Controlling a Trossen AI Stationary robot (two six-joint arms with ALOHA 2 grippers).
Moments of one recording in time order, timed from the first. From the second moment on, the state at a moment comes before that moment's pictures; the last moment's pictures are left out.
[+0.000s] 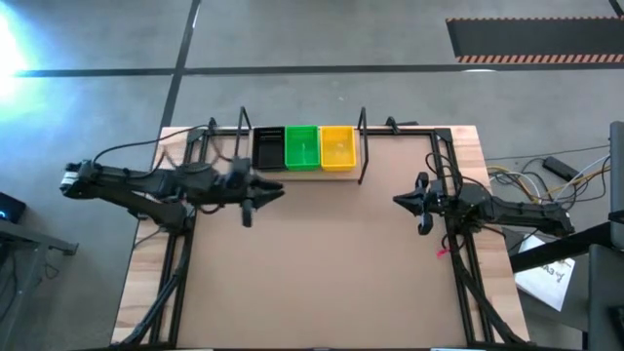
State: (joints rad) left arm -0.13 0.99 0.97 -0.11 -0.24 -0.49; right arm -0.10 0.07 0.01 0.03 0.00 0.23
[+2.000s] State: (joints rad) left arm 0.04 0.18 0.01 0.09 0.02 0.02; right arm -0.10 0.07 0.01 0.03 0.00 0.23
